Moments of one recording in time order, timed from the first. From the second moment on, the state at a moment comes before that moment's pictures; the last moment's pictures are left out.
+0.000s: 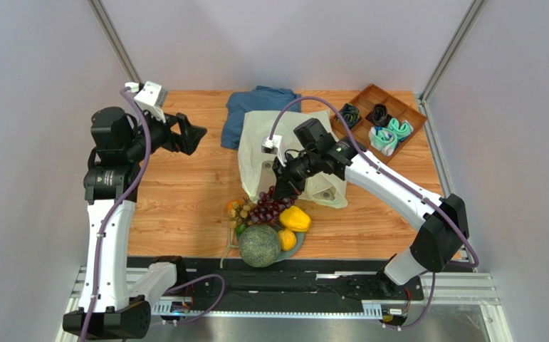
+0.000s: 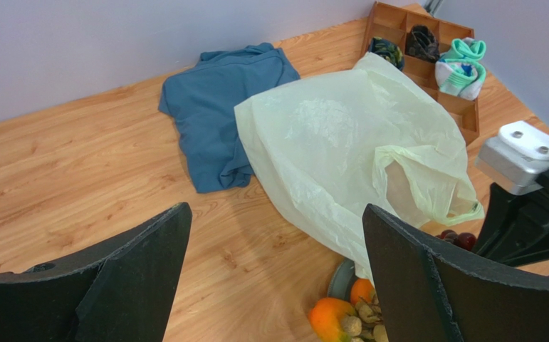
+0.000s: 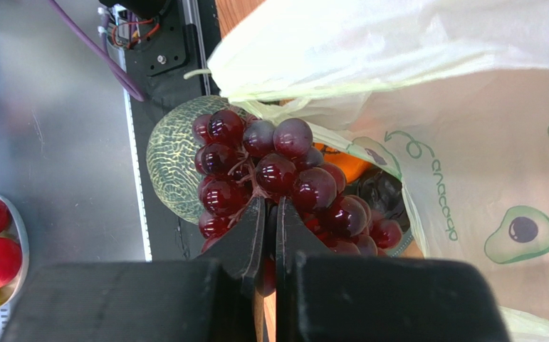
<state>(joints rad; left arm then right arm) 0.03 0.99 1.33 -0.57 0.56 0.02 0.73 1.54 1.40 -0.75 -0.72 -0.23</state>
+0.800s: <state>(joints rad) 0.10 0.95 1.27 -0.51 0.68 -0.13 0.80 1.62 1.34 -0.69 -0.64 -0.19</state>
